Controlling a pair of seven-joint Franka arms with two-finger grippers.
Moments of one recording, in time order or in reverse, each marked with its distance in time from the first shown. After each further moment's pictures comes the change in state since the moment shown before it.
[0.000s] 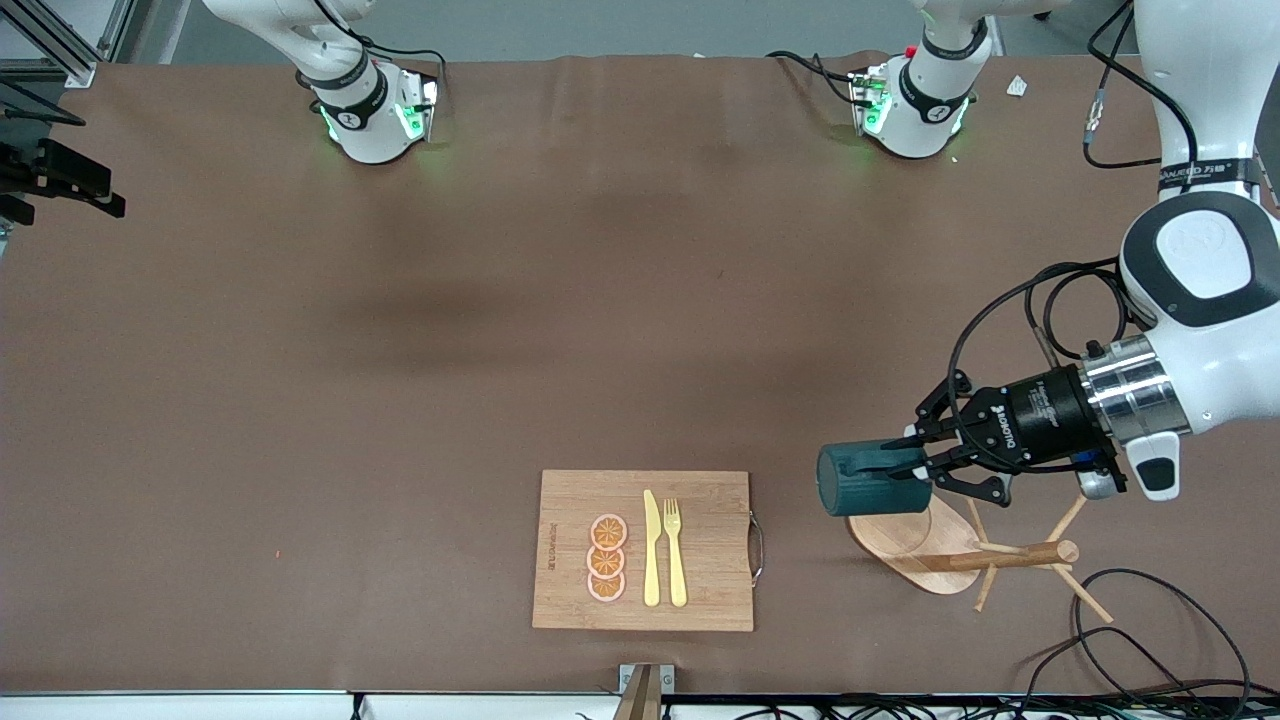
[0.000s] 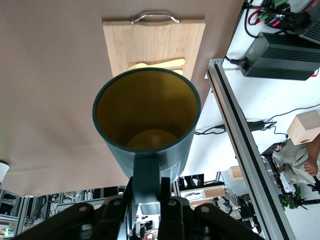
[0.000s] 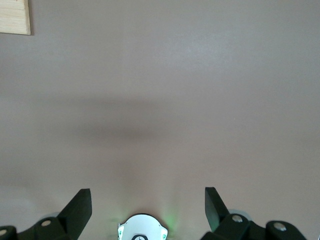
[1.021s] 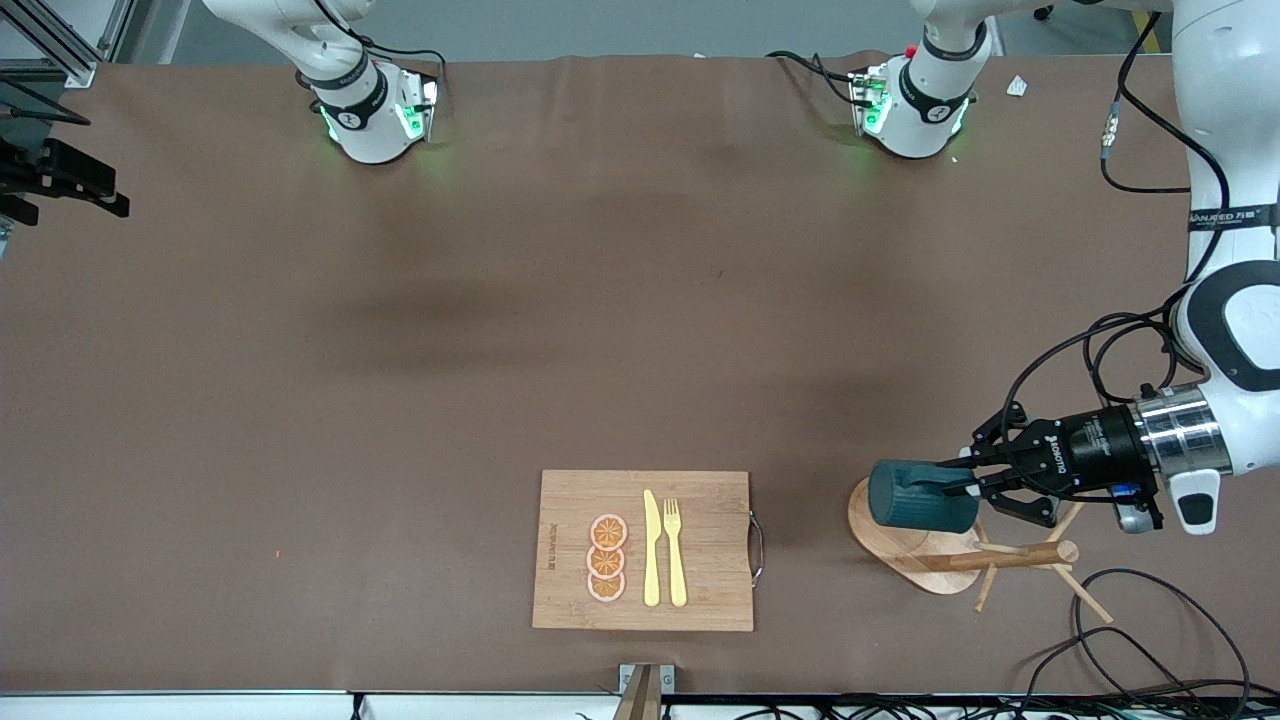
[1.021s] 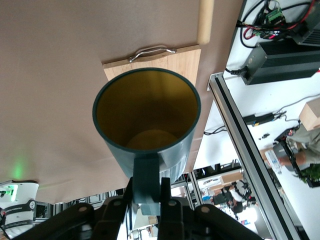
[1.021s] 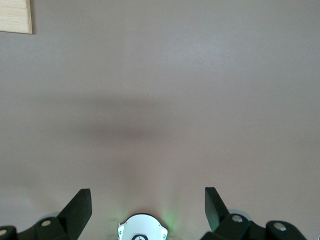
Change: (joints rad) left arm 0.138 0.099 0.000 -0.002 -0.080 -0.108 0.336; right arm 0.003 0.000 0.004 0.000 0.000 -0.001 0.000
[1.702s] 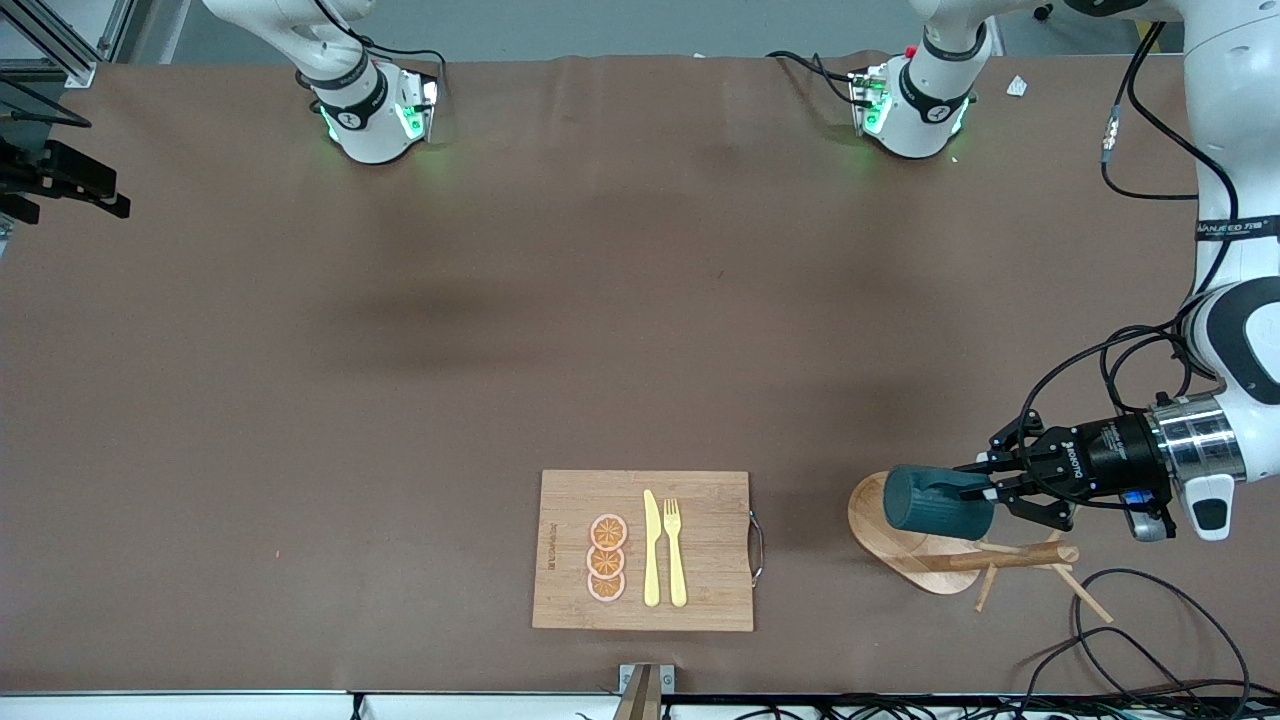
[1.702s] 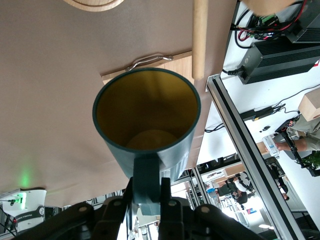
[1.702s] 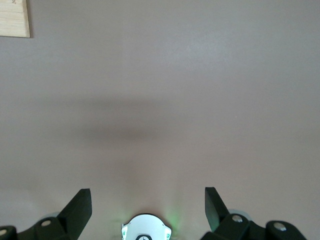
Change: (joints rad) left arm 0.032 0.028 0.000 0.000 -0.013 -0.016 0.102; right arm 0.001 0.000 0.001 0.000 0.000 -0.001 0.037
